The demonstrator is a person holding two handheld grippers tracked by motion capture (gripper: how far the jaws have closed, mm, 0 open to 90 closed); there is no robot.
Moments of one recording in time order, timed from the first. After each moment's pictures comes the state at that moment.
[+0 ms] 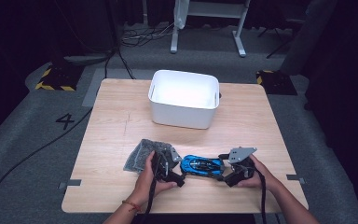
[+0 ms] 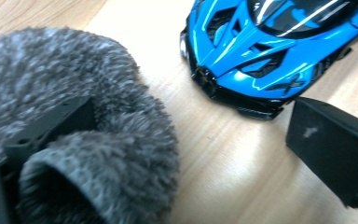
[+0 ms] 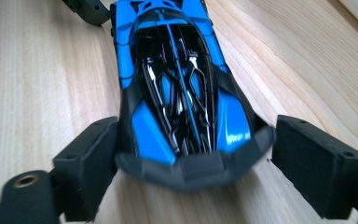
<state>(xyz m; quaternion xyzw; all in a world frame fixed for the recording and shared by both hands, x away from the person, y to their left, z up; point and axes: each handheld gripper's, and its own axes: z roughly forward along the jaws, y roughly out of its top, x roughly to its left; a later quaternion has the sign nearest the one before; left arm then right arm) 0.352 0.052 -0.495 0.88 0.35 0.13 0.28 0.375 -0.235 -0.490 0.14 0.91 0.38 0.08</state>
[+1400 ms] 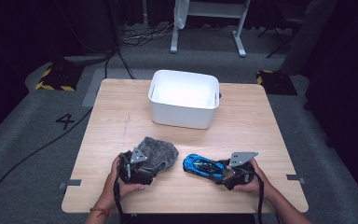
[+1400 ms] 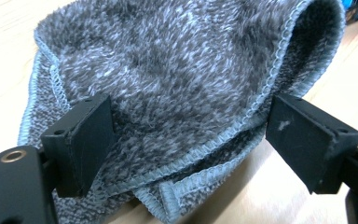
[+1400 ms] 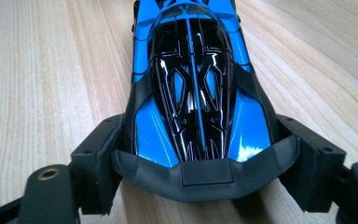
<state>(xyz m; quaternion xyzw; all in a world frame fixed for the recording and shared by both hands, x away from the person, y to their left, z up) 0.340 0.156 -0.493 0.85 0.38 0.12 0.36 0.363 -0.240 -0.503 0.17 0.90 0.40 0.06</state>
